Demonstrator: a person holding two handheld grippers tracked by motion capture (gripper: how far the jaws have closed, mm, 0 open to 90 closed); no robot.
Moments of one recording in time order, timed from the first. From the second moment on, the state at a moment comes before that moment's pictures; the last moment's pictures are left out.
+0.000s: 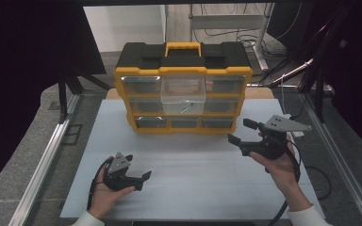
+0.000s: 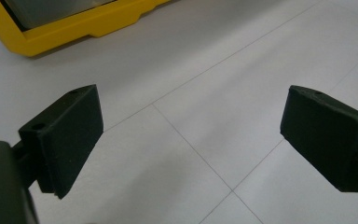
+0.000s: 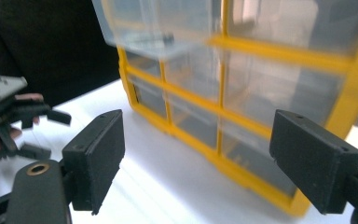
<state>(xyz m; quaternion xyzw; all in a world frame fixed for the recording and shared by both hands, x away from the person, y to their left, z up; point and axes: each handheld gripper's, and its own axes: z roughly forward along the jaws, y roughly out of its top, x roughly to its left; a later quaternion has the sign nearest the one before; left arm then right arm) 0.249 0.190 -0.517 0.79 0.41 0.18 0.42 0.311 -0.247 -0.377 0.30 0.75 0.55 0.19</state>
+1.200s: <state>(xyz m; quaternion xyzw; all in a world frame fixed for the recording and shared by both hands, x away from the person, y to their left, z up) 0.249 0.189 -0.514 0.79 0.40 0.18 0.43 0.291 -0.317 -0.496 0.39 0.77 0.49 0.16</state>
